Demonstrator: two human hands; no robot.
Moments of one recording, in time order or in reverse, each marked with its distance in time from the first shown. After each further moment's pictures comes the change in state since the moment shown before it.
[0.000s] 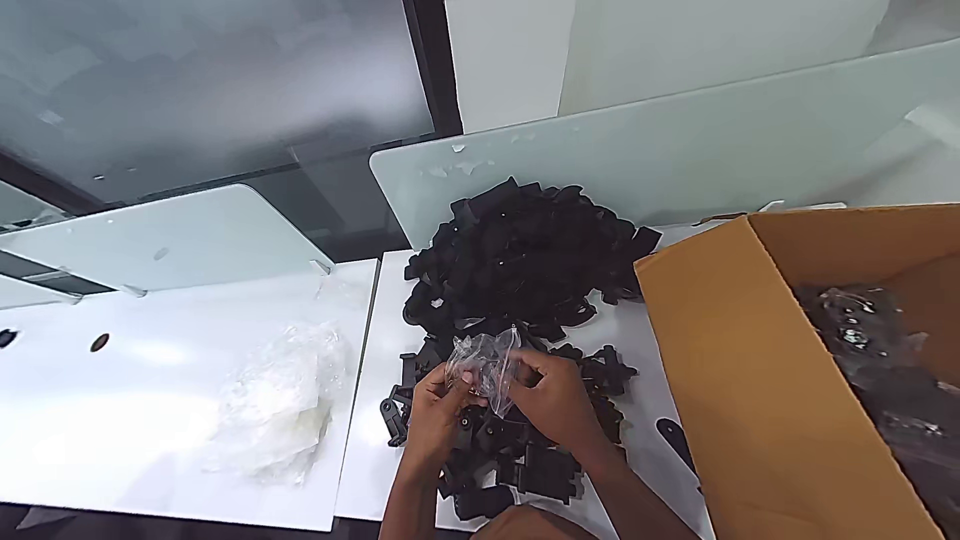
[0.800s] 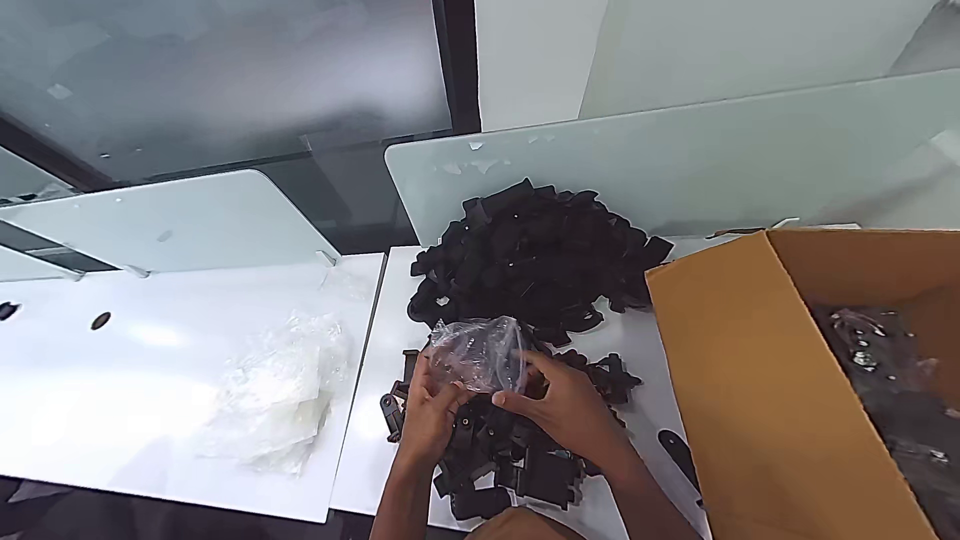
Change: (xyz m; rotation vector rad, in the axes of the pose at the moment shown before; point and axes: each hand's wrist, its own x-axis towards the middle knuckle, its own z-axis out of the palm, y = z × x) left_hand 0.001 0.009 -0.006 -0.108 0.085 -0.008; right_hand 0.002 -0.006 -0.022 -0.210 -0.288 0.226
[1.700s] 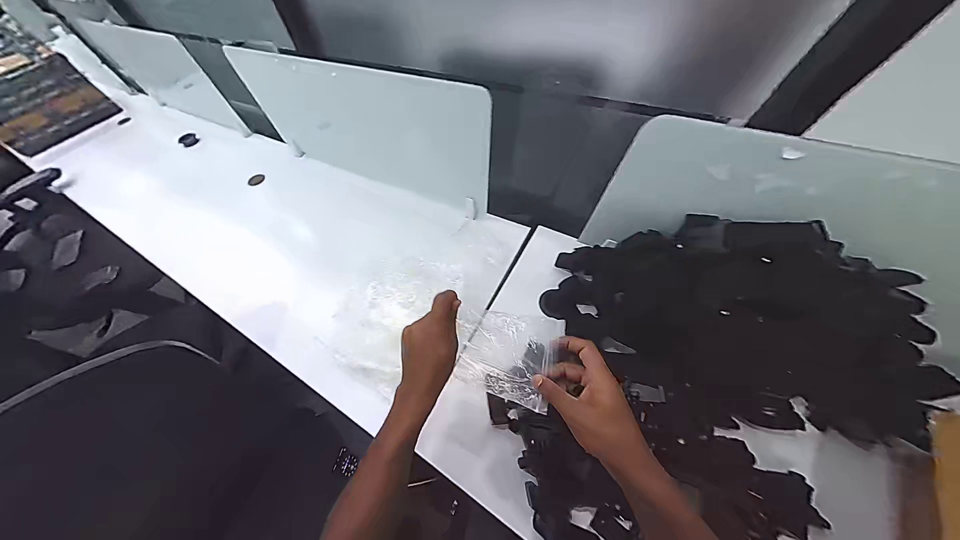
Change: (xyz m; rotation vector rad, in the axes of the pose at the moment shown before) left_hand 0.002 0.102 -0.182 1.415 0.627 0.474; right_hand 0.057 -0.095 0.154 0.239 -0.181 -0.266
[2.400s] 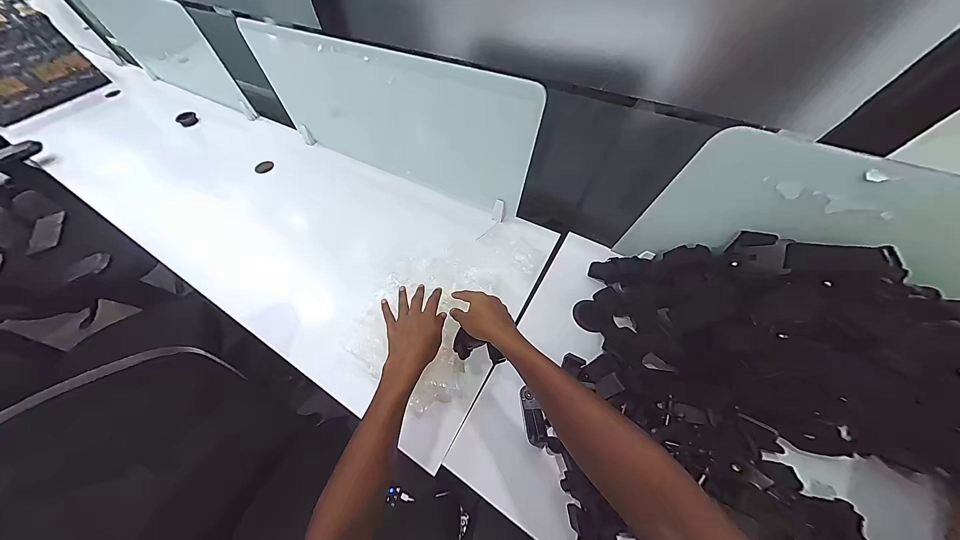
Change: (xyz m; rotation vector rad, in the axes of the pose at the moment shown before) left_hand 0.045 -0.137 0.005 0.426 -0.563 -0.202; right_hand 0.186 -0.019 0.183 -0.610 -0.407 0.161
